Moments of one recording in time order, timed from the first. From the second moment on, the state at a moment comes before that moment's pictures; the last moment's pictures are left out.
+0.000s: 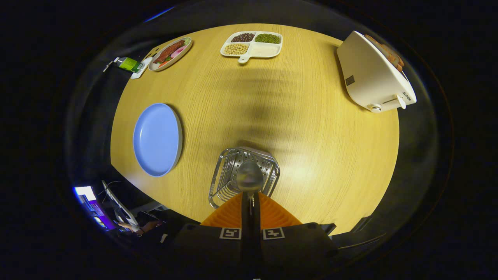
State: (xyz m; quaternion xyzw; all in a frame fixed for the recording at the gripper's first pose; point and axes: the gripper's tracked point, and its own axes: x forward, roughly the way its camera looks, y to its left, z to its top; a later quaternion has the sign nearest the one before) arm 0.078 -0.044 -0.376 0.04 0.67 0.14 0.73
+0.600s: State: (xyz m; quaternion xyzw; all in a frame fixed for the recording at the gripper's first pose) arm 0.085 -0.027 -0.390 0.04 0.68 0.13 0.72
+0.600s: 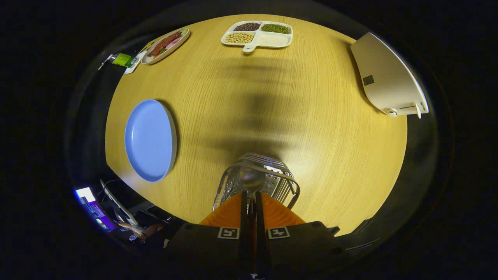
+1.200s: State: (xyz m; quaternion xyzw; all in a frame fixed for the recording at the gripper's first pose) arm 0.099 -0.035 -0.311 0.11 0.51 0.08 0.85
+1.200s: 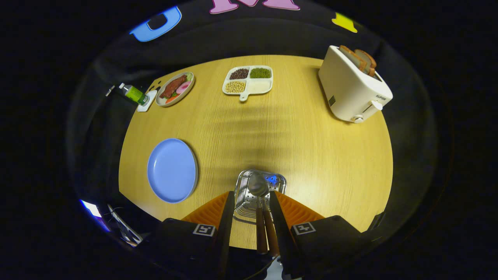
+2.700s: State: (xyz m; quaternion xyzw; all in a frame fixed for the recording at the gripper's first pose) arm 0.023 -0.063 -0.012 0.04 0.06 -0.01 1.00
